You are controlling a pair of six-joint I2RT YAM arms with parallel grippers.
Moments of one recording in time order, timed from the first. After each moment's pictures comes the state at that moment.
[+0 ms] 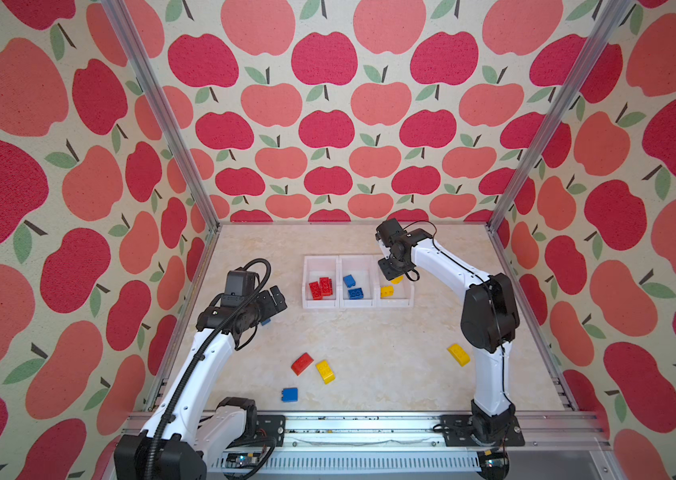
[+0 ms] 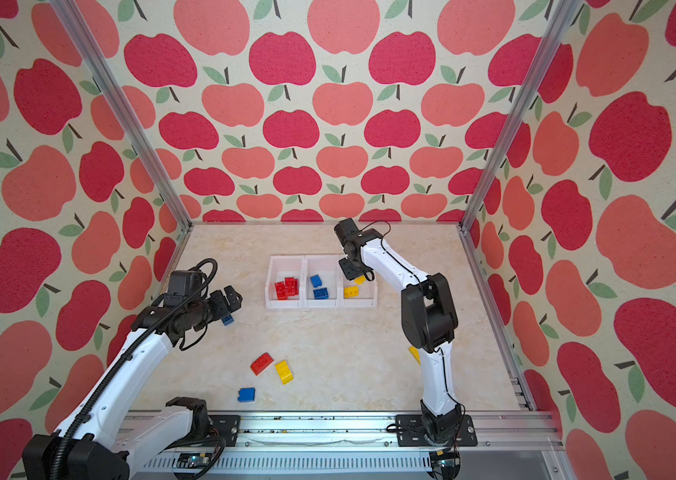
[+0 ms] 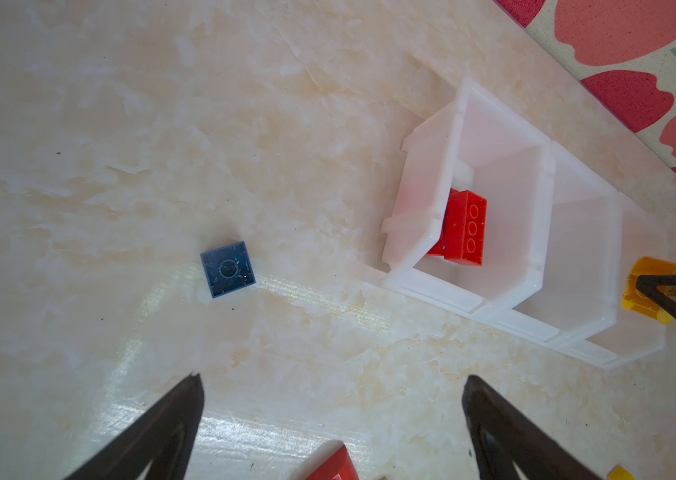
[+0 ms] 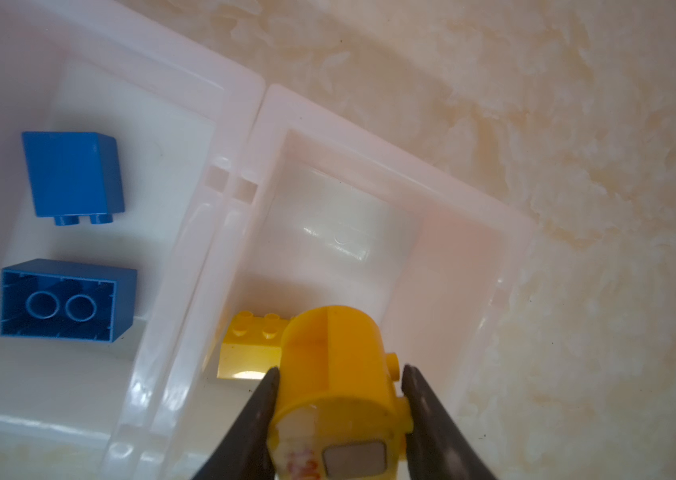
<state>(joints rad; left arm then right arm) -0.12 1.02 0.84 -0.72 0.07 -0.54 0.58 2.09 1.81 -0.96 0.21 0.00</state>
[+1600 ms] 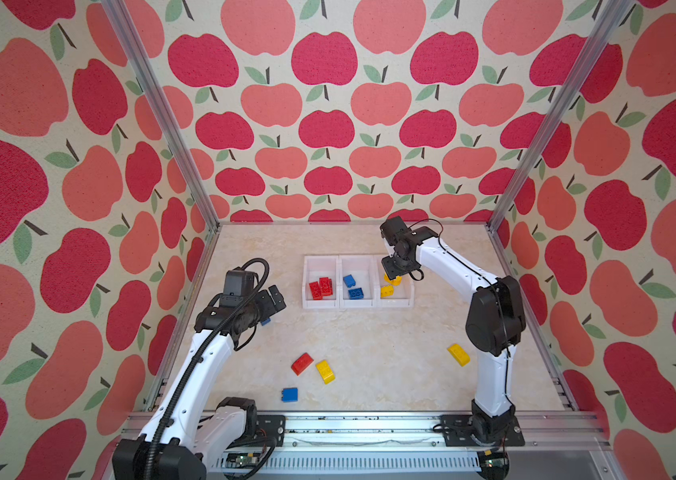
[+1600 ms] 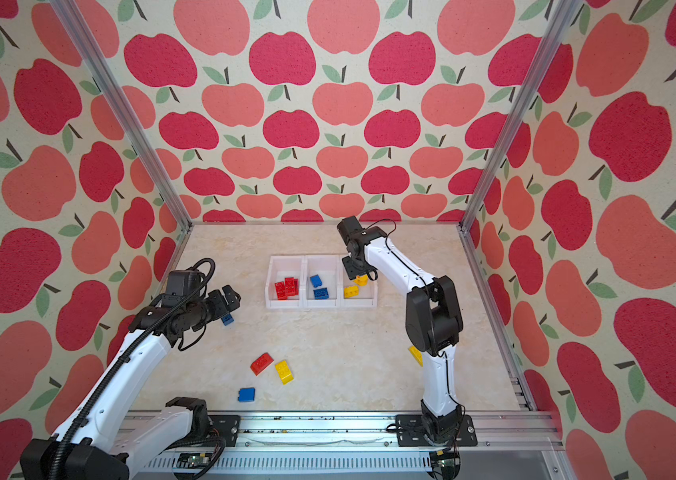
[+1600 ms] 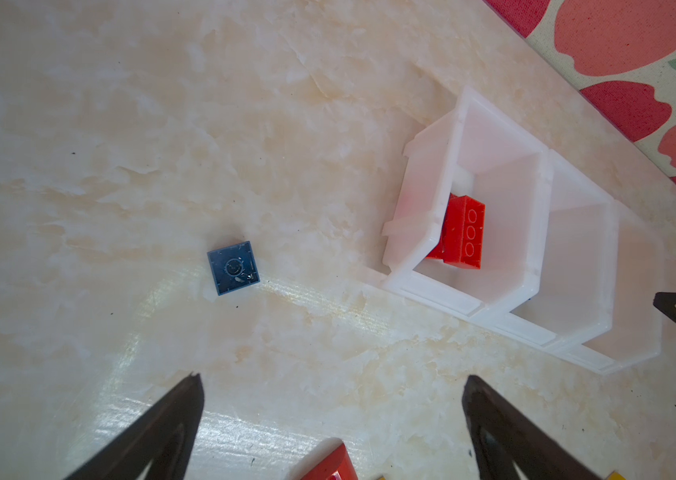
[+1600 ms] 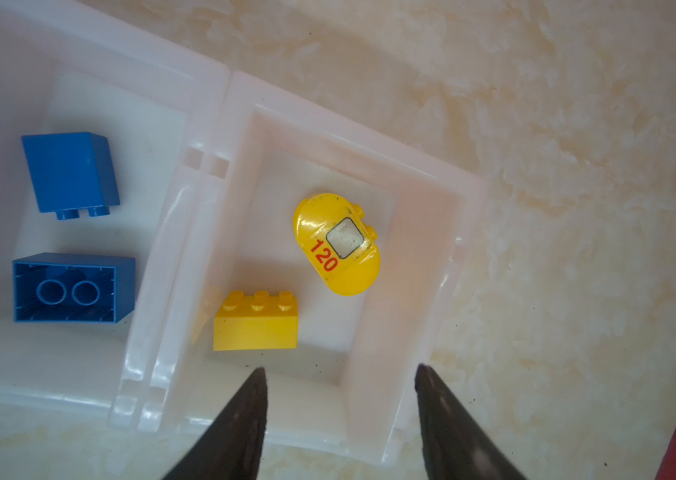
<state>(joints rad) -0.12 1.01 0.86 -0.74 0.07 -0.56 0.57 1.99 1.77 -1.00 0.21 0.07</state>
